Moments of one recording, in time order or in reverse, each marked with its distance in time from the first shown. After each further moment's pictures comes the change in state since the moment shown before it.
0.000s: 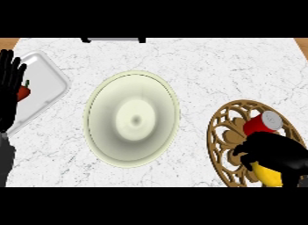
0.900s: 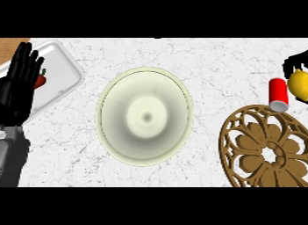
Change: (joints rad) left arm -0.054 -0.045 -0.056 -0.012 -0.019 -0.006 0.007; right arm -0.669 -0.059 -0.357 0.821 -0.039 -0.062 0.067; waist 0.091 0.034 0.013
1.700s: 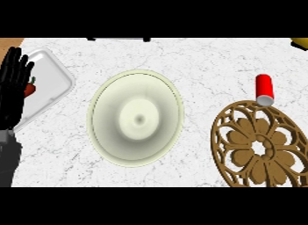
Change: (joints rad) left arm 0.030 0.020 0.043 0.017 0.004 -0.003 0.000; right arm -0.393 0.008 -0.135 0.205 -0.228 0.132 -0.140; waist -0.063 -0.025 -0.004
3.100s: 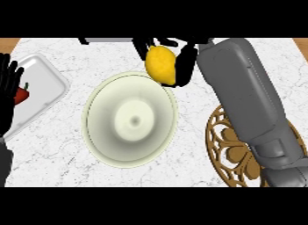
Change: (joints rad) left arm 0.055 0.009 0.037 -0.038 0.001 -0.003 0.009; right arm -0.012 0.580 0.236 -0.510 -0.260 0.392 0.682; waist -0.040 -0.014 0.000
